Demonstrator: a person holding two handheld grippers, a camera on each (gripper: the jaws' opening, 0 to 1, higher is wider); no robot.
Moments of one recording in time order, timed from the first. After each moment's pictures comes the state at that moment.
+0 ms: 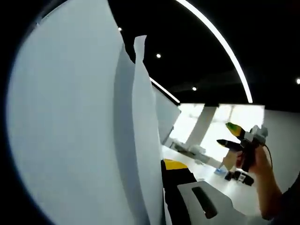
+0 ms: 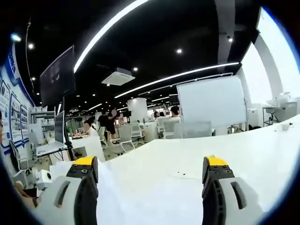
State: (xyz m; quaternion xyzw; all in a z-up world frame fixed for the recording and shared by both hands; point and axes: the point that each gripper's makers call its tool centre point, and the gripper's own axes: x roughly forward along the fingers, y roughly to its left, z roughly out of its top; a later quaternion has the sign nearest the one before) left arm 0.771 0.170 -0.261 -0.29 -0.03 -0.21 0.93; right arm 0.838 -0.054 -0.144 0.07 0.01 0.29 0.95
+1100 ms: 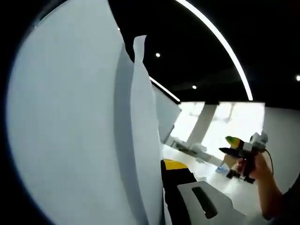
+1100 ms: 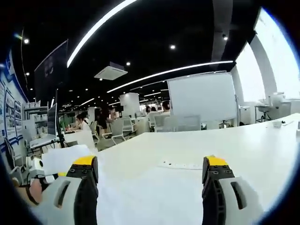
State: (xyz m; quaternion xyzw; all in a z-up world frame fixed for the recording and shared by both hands) left arm 0.772 0.170 -0.262 -0.28 -0.03 -0.21 0.94; right arm 0.833 -0.092 -0.177 0.06 0.04 0.25 0.97
